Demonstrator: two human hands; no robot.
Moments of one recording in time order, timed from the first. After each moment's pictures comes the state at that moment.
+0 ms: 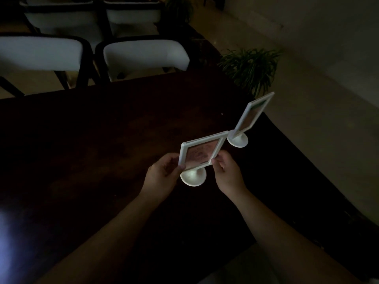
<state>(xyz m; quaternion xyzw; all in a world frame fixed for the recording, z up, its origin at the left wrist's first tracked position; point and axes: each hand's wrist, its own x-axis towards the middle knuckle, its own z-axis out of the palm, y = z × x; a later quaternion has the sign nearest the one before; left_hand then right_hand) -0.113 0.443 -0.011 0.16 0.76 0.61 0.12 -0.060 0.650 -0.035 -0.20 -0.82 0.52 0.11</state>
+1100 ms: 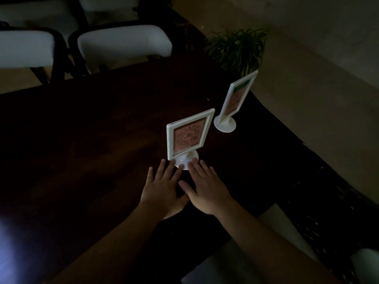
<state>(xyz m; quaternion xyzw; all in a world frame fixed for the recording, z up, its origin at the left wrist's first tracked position) -0.079 0.466 -0.081 0.34 0.93 0.04 0.12 -0.015 0.621 -0.073 -0.08 -0.97 0.19 -0.12</state>
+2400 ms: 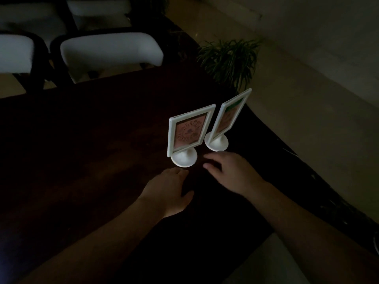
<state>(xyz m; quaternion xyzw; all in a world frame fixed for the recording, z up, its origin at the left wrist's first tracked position) -0.131 0.537 -0.023 0.39 0.89 0.17 0.15 -0.069 0.745 0.000 -0.07 -0.96 0.26 0.02</state>
